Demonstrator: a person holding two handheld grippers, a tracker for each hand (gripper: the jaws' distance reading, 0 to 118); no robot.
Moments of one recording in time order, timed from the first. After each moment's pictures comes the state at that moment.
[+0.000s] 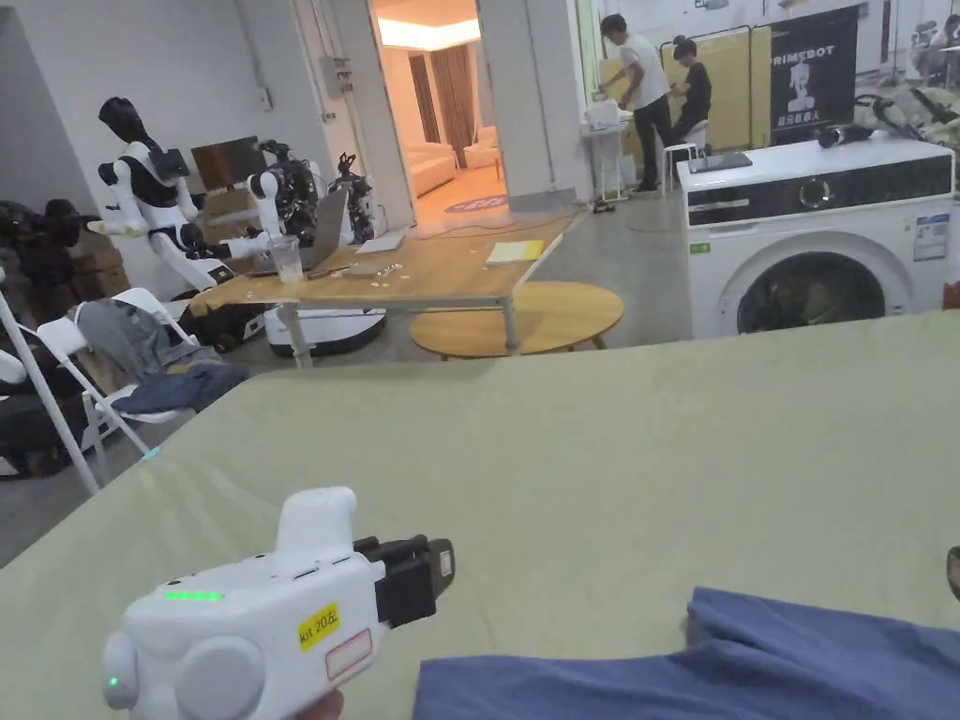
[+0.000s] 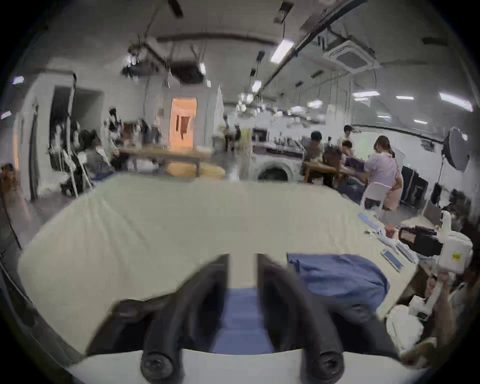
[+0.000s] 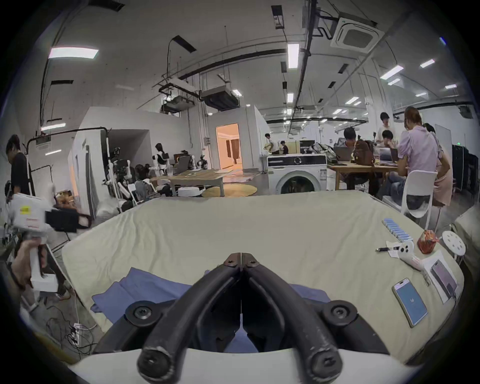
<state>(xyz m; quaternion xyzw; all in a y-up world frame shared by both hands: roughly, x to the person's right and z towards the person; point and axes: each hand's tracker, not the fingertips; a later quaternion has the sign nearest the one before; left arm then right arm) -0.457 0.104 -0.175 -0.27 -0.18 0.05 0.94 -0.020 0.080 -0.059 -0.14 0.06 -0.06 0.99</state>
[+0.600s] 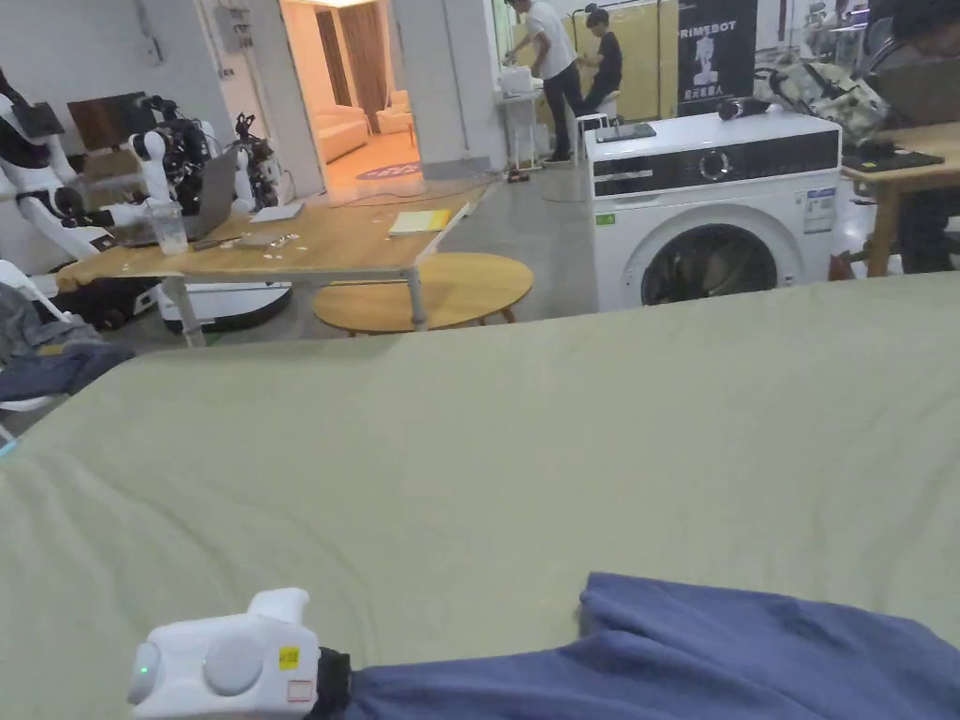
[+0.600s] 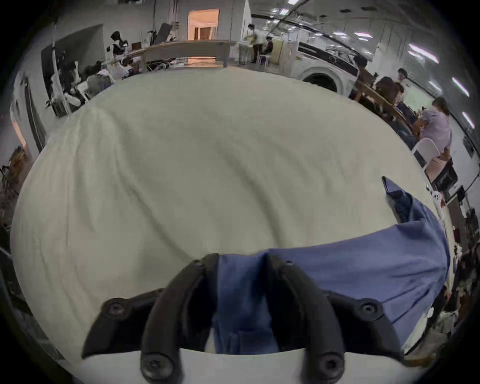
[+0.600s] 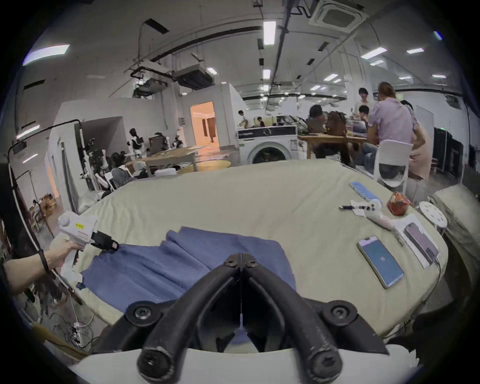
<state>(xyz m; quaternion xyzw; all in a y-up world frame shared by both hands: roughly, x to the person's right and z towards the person) -0.458 -0.049 -0.298 -0.48 -0.09 0.01 0.87 0.040 0.042 -0.007 -0.22 -0.03 -0.08 0.97</state>
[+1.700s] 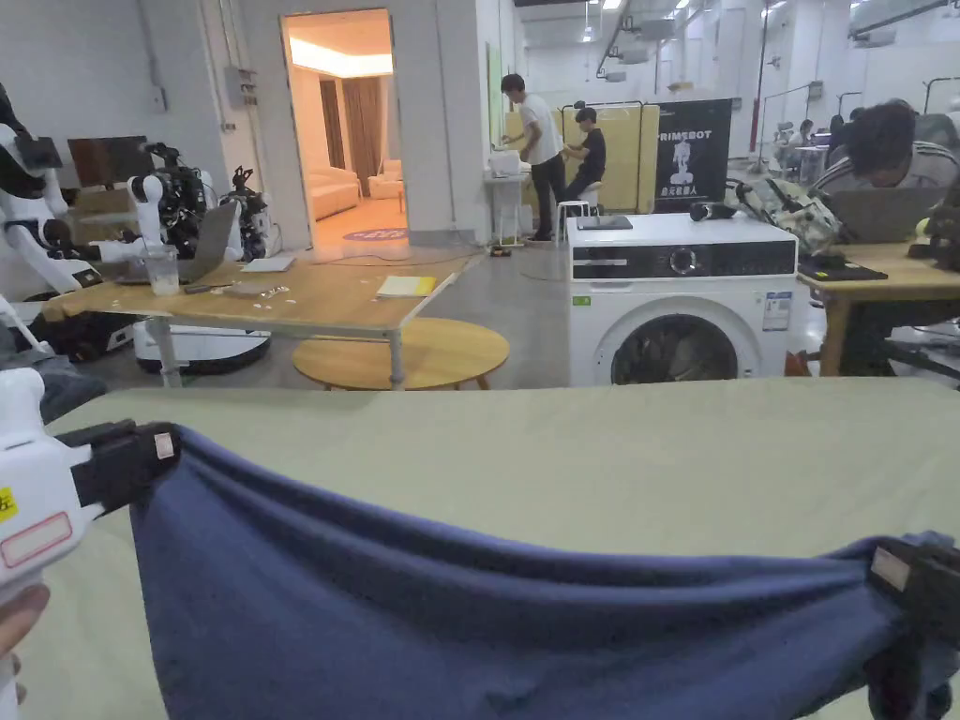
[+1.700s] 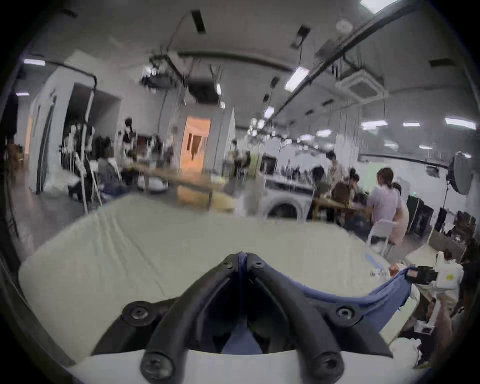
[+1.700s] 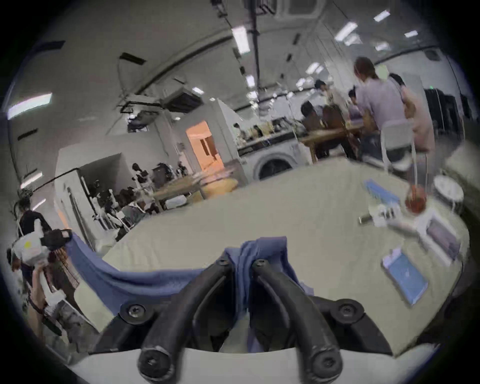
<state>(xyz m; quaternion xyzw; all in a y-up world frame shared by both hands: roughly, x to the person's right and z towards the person) -0.494 0.218 -0.140 -0.09 -0.12 0.08 0.99 0.050 0.132 -0.079 -0.15 0.00 -0.16 0.98</state>
